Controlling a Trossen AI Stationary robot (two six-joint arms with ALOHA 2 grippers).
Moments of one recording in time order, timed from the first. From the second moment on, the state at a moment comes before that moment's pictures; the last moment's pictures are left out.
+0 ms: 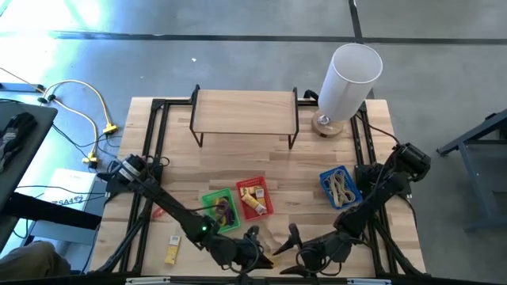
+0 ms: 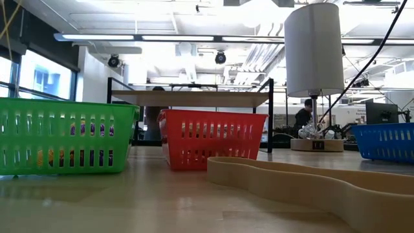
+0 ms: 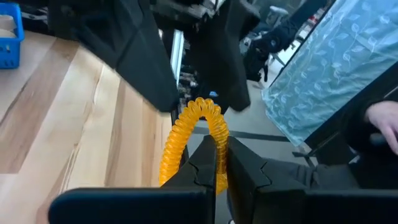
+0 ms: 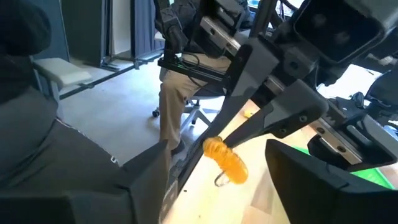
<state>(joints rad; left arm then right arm) -0.65 1.93 1.37 0.34 -0.30 -0.50 0.82 1.73 0.95 0.58 0.44 -0.06</state>
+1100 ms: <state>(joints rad) -0.61 1.93 1.37 0.34 -0.25 -0.52 0.80 1.73 0.95 0.52 0.44 -0.08</state>
